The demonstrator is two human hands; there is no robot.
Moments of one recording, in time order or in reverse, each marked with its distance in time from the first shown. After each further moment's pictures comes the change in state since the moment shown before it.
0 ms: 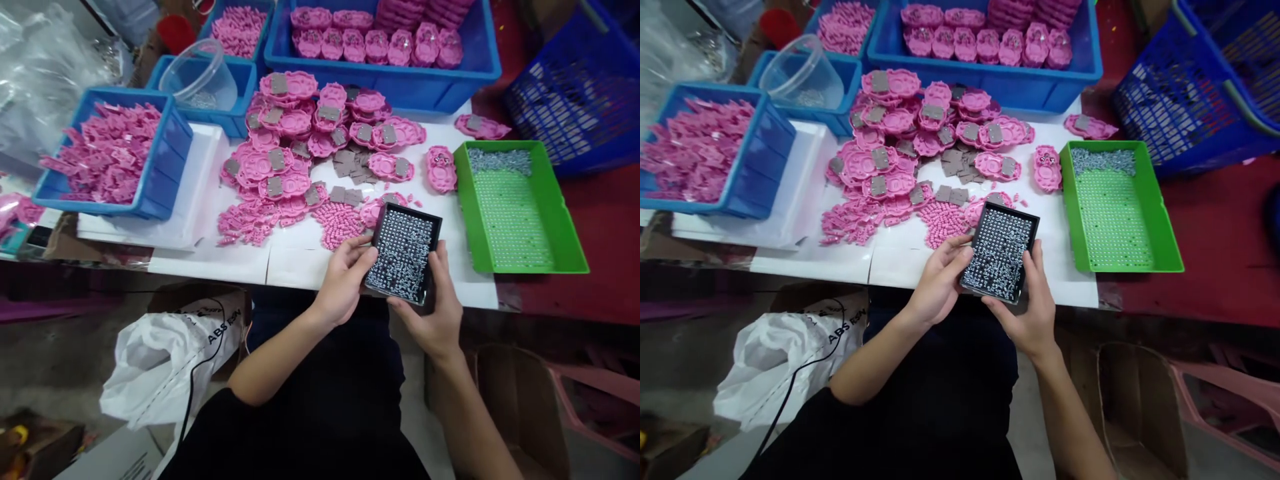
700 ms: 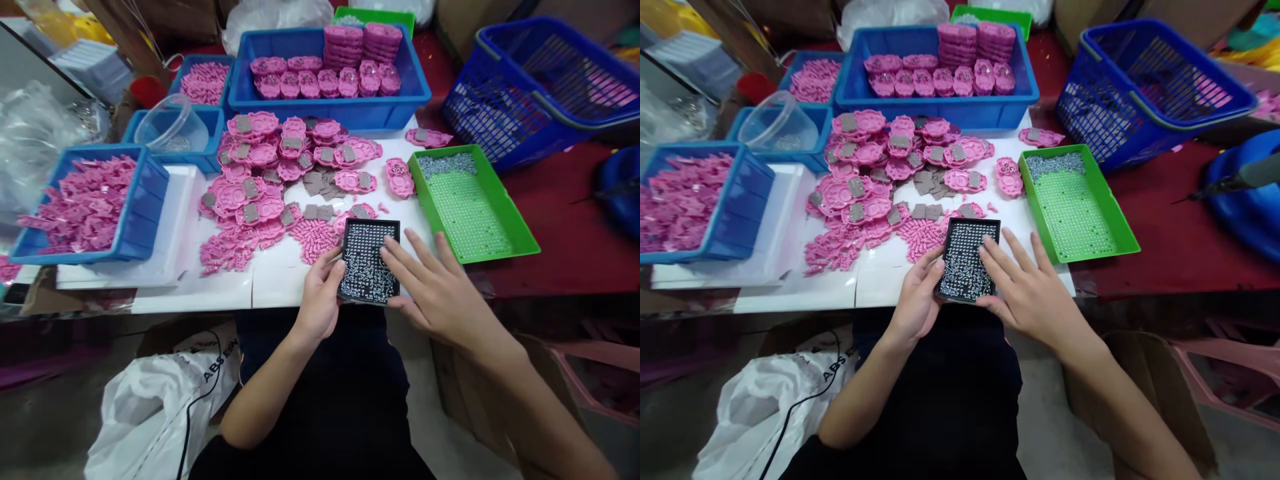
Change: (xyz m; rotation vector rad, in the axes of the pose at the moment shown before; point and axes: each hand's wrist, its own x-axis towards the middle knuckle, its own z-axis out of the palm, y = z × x) left_hand -0.005 0.003 -0.001 0.119 0.006 0.047; right_hand 0.050 -0.014 -0.053 -0.483 -0.414 -0.387
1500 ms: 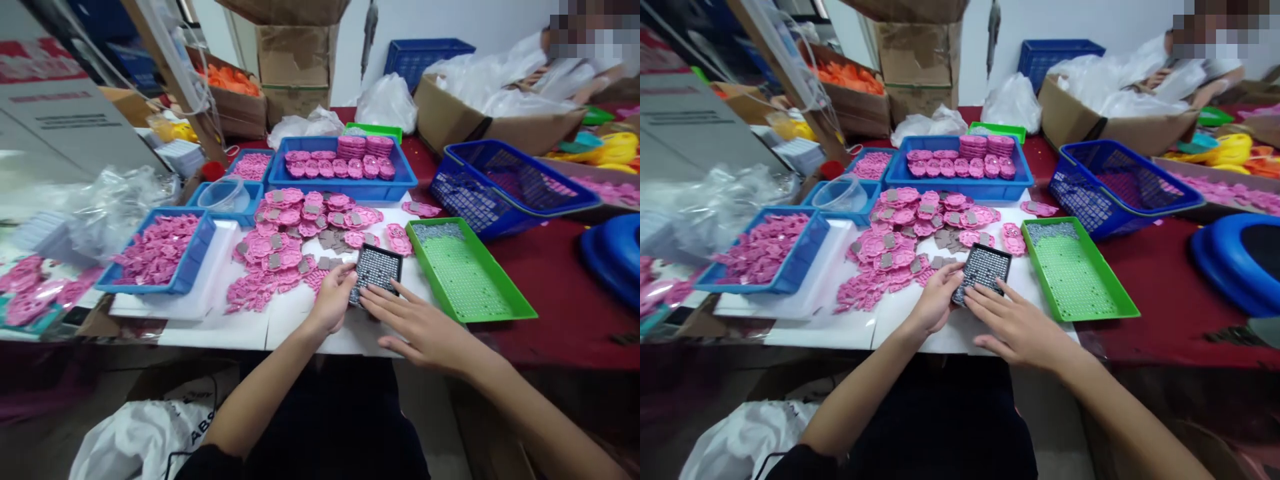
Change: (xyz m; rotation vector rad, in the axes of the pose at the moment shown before) left_hand 0.066 0.030 0.018 0.175 -0.060 0.053; right_hand 0.044 0.030 0.000 0.043 -0.036 -0.319
